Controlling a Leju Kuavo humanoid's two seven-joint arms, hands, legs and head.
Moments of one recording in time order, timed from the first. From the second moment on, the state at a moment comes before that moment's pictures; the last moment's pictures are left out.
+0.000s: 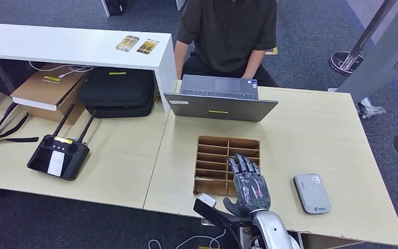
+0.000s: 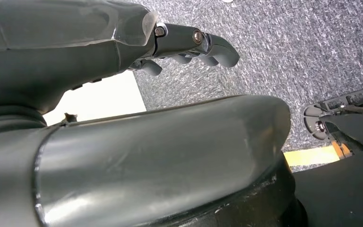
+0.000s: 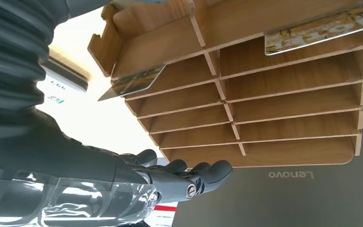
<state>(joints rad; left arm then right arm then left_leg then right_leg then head) -0.14 -0.16 0.81 -0.21 -1.22 -0.05 0.23 -0.01 0.06 0.56 -1.63 1.40 0.09 0.17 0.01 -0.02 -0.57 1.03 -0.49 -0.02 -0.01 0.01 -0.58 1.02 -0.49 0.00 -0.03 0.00</state>
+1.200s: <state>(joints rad) -0.13 -0.16 0.81 -0.21 -1.21 -0.05 0.21 -0.02 -0.02 0.52 -1.61 1.39 0.07 0.13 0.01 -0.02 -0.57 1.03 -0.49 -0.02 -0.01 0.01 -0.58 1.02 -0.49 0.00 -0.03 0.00</state>
